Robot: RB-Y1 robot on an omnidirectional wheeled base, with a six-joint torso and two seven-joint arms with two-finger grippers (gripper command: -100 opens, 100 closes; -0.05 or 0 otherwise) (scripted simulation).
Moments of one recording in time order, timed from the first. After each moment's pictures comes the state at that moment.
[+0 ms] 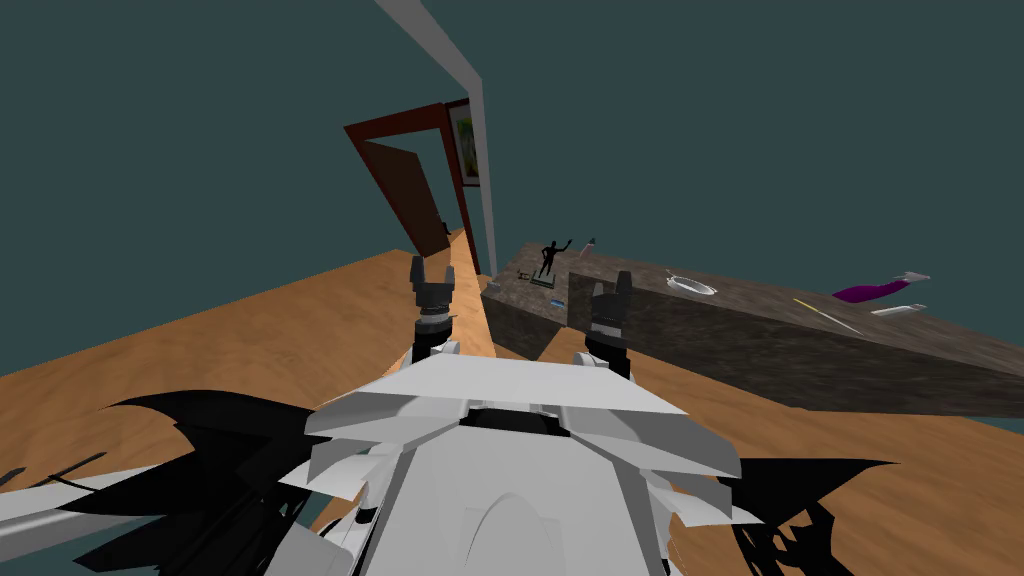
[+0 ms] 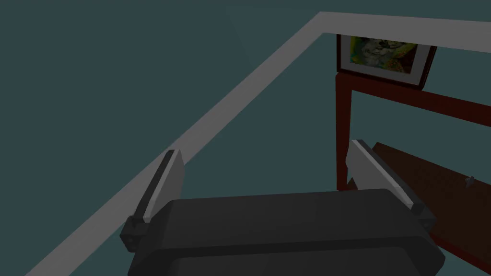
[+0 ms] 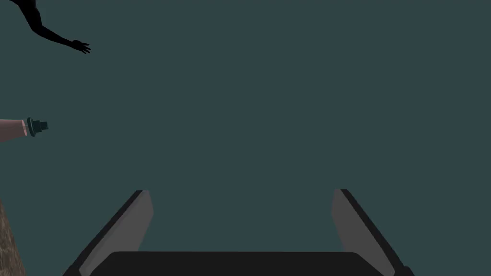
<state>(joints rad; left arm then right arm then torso) 0.50 -0.02 -0.07 -2.23 -0.10 -0.64 0.15 0.52 0.05 0.02 -2.24 0.01 -0.48 0.14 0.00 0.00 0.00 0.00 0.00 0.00</state>
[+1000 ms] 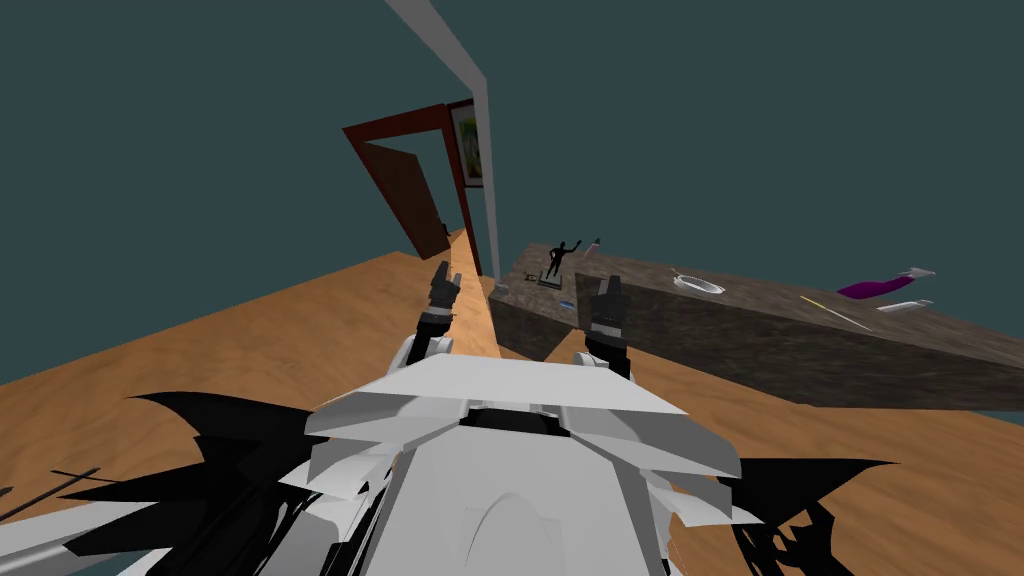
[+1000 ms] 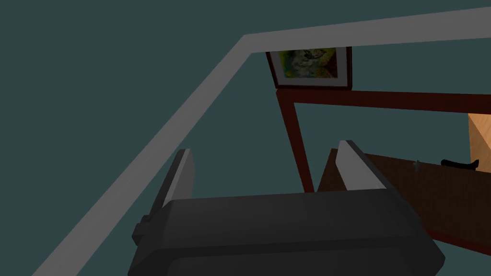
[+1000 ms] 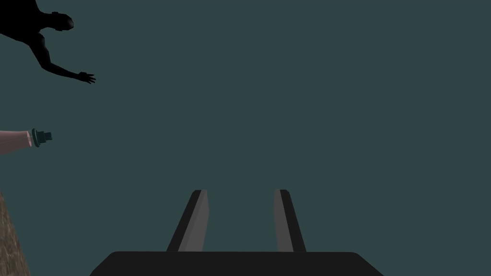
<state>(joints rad) 0.41 0.15 -0.03 -2.15 -0.10 -0.40 0.15 0.52 0.05 0.02 -2.24 0.01 -0.48 0.14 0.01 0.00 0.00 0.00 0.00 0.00</state>
